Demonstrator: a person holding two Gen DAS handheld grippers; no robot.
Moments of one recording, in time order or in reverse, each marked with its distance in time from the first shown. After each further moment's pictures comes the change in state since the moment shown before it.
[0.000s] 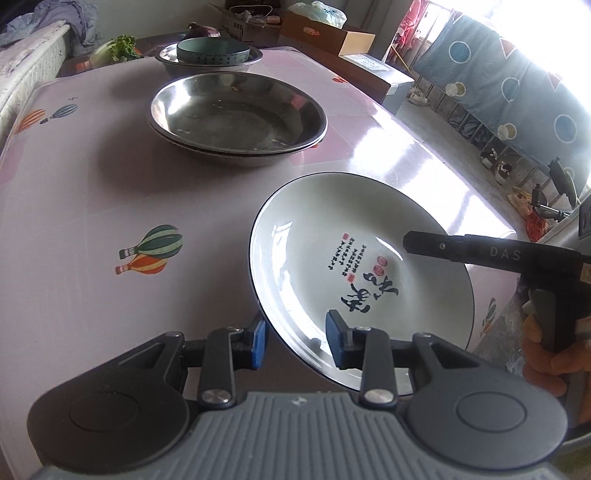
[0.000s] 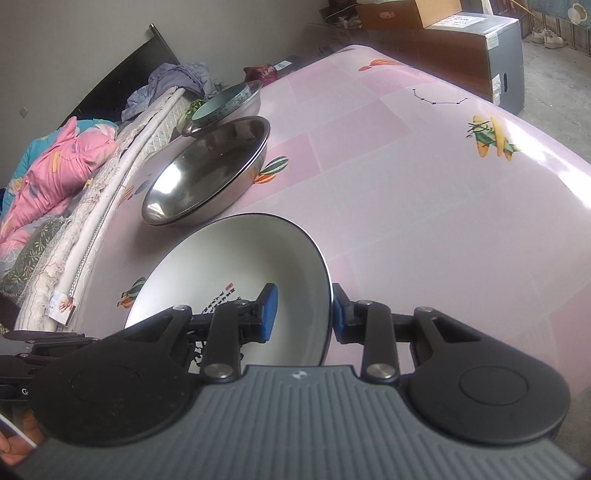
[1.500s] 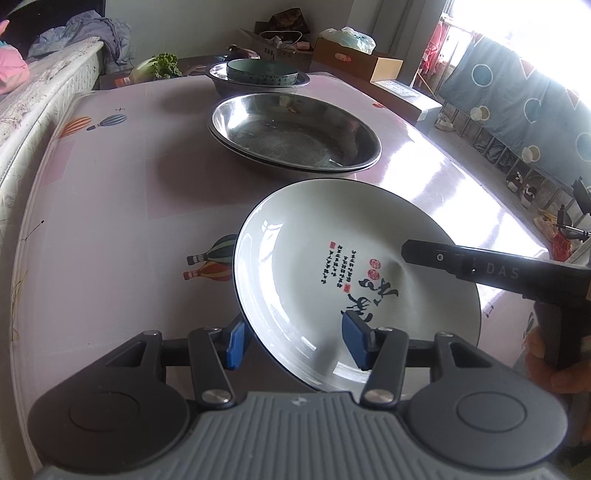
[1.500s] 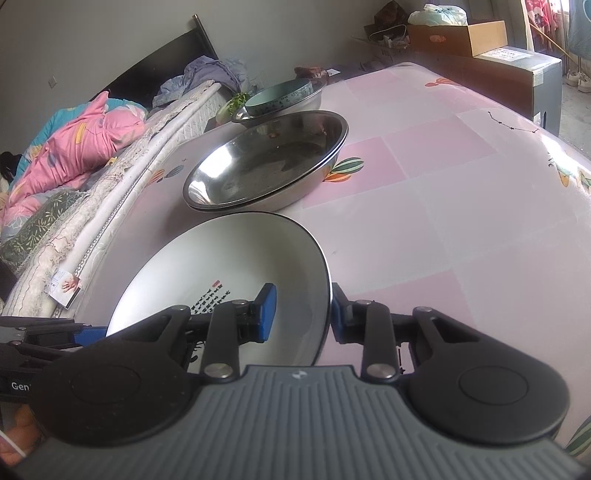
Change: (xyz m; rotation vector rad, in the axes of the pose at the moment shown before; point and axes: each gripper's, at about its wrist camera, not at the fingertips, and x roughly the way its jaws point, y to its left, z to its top) left arm -0.006 0.027 -0.009 -0.006 -0.091 0.089; right arm 0.030 0.052 -0.008 -0.139 -0.051 0.029
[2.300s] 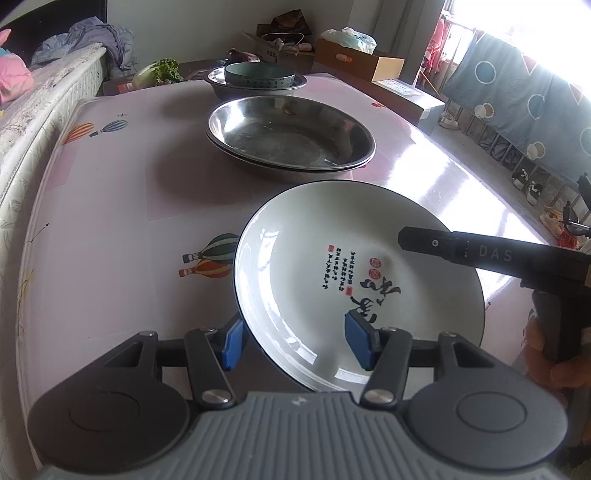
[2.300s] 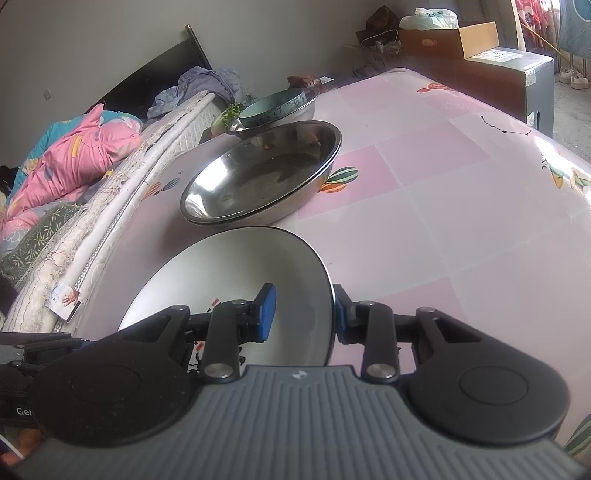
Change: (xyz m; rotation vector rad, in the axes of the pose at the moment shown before) left arm -0.009 -0.014 -0.006 0.009 -0.005 0.024; right arm -0.004 0.000 0.002 0.022 -0.028 -0.011
